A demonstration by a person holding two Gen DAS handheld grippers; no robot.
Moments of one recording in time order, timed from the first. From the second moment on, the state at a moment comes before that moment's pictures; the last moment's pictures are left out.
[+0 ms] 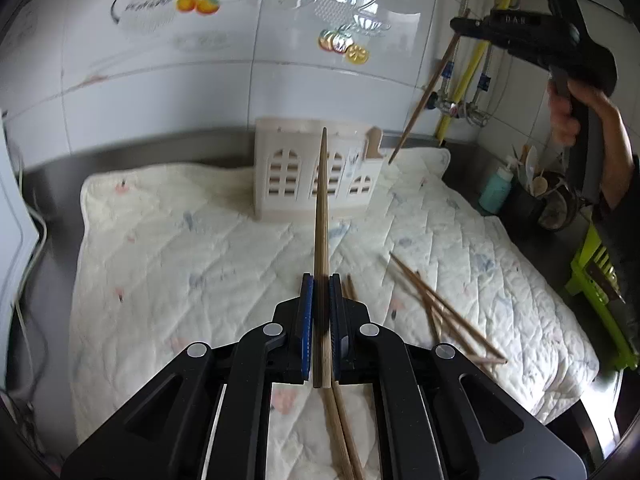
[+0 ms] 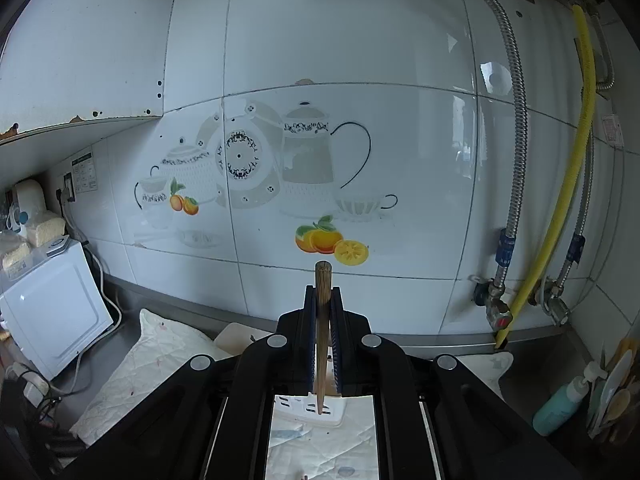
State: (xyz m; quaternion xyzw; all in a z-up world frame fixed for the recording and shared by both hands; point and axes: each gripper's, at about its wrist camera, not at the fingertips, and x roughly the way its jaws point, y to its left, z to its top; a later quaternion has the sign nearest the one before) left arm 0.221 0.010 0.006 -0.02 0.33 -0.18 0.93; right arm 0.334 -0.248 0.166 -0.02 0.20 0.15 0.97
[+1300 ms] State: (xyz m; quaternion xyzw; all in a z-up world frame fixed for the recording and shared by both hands) left arm 0.391 -0.015 0.104 0.07 0.42 -0.15 0.89; right arm 0.367 -0.245 0.161 -0.02 0.19 0.15 0.97
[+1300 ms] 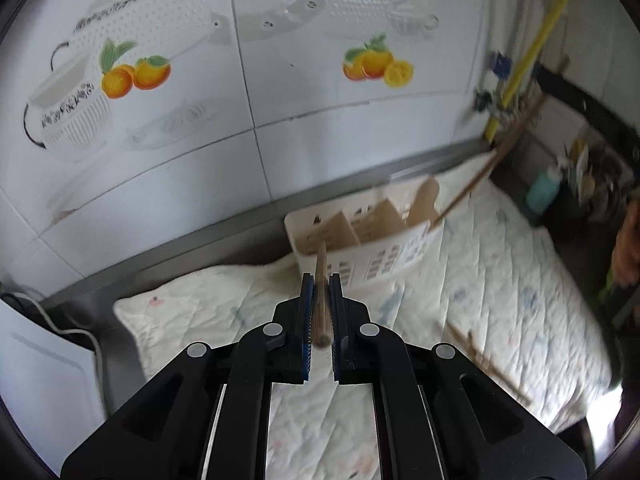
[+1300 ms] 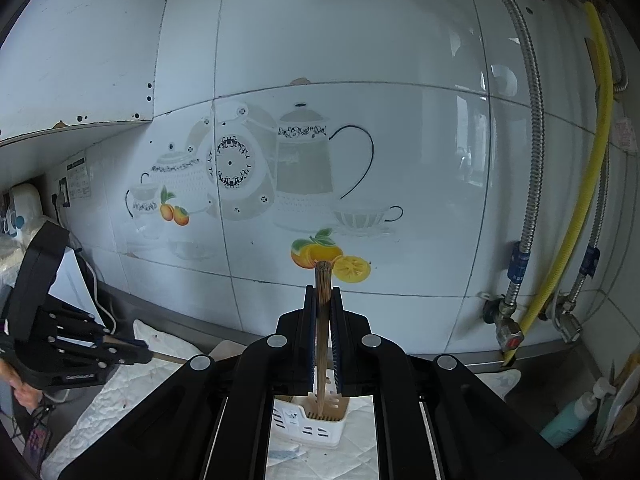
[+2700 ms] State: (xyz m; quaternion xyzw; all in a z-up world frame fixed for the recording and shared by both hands) left arm 0.183 -0.019 0.062 0.00 0.20 -0.20 0.96; right arm 0.177 -0.289 0.014 0.00 0.30 0.21 0.93
